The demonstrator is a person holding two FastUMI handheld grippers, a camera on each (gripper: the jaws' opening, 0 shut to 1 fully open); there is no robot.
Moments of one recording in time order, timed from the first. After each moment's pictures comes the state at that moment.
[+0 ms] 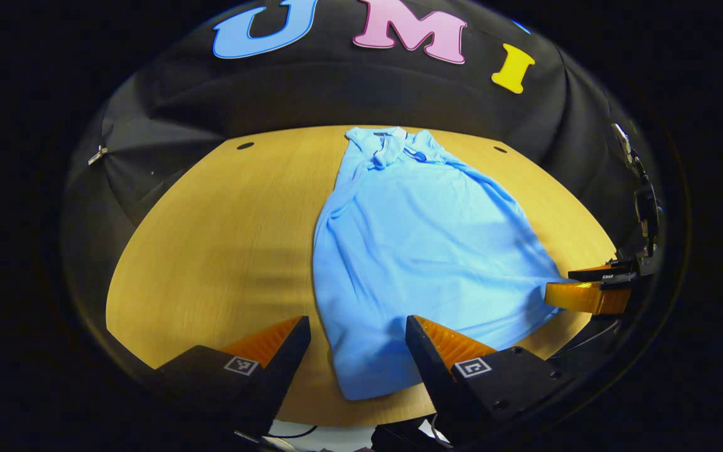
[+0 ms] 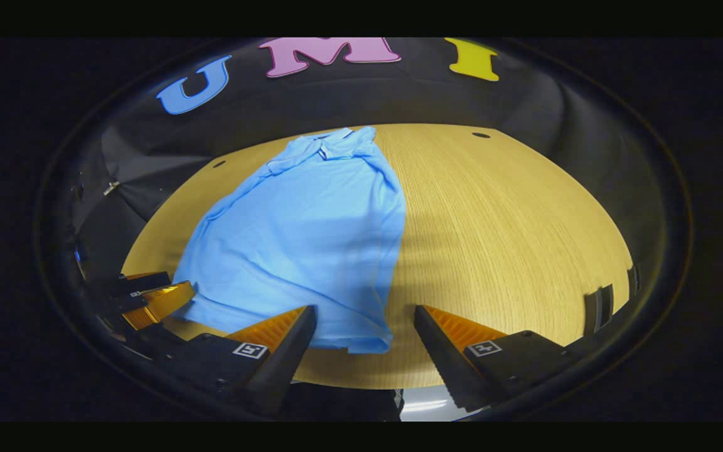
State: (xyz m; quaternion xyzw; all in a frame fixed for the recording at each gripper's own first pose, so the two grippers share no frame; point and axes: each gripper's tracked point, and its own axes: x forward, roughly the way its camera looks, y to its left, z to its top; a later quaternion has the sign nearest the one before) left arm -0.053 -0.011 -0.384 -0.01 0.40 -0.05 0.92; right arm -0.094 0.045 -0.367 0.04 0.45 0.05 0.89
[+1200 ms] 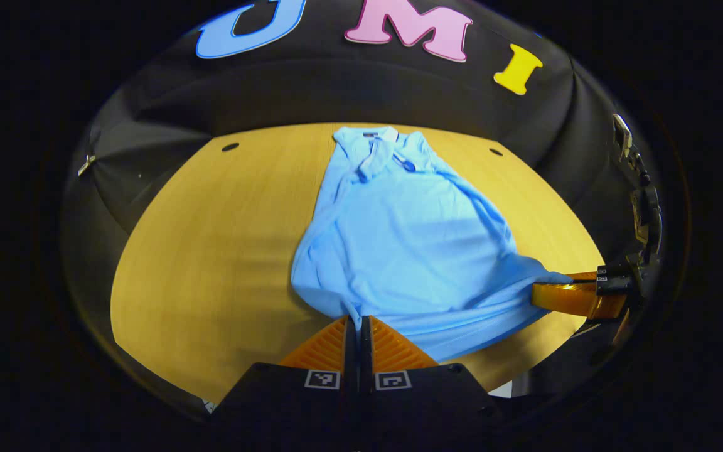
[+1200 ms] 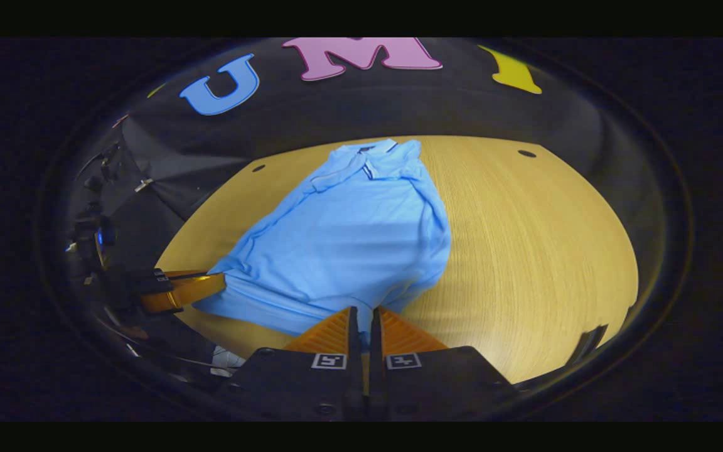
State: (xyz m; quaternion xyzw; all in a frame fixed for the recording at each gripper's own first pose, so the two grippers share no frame) left arm 0.003 -0.035 -0.307 -0.04 0.39 -0.07 0.92; right arm -0.038 0.083 -0.306 0.06 0.44 0.15 0.88
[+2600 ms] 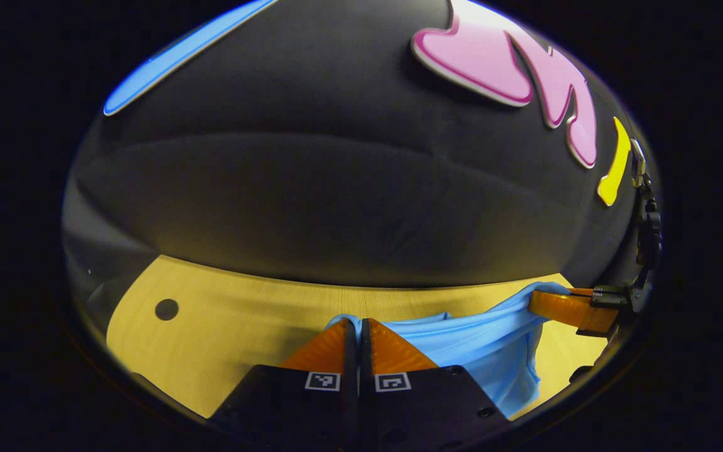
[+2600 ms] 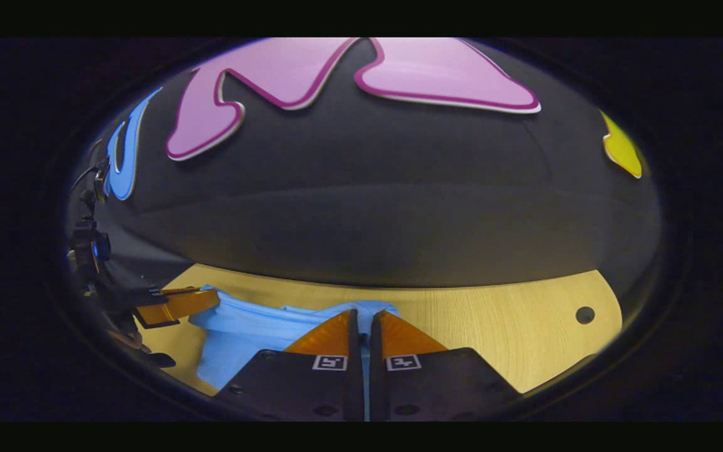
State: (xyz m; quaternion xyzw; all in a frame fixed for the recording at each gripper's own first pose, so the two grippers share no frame) left arm 0.480 -0.010 -0.263 -0.07 0.24 -0.04 0.97; right arm 0.448 0.094 -0.276 0.04 0.25 0.13 0.96
